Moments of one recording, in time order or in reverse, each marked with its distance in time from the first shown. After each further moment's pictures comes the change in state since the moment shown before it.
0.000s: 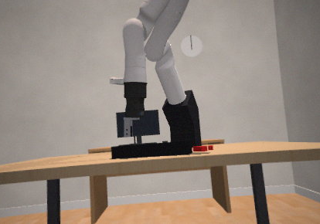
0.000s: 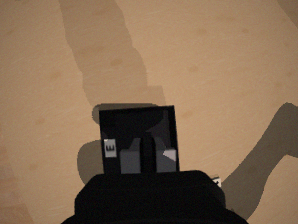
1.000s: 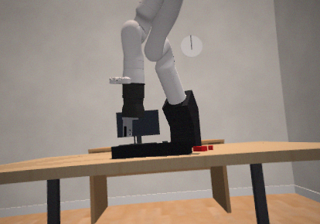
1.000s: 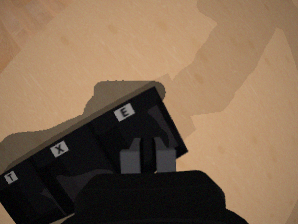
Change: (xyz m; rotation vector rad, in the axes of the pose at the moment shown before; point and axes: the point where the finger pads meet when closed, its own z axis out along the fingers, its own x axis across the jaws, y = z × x) arm -0.001 -0.002 0.001 0.003 0.033 -1.146
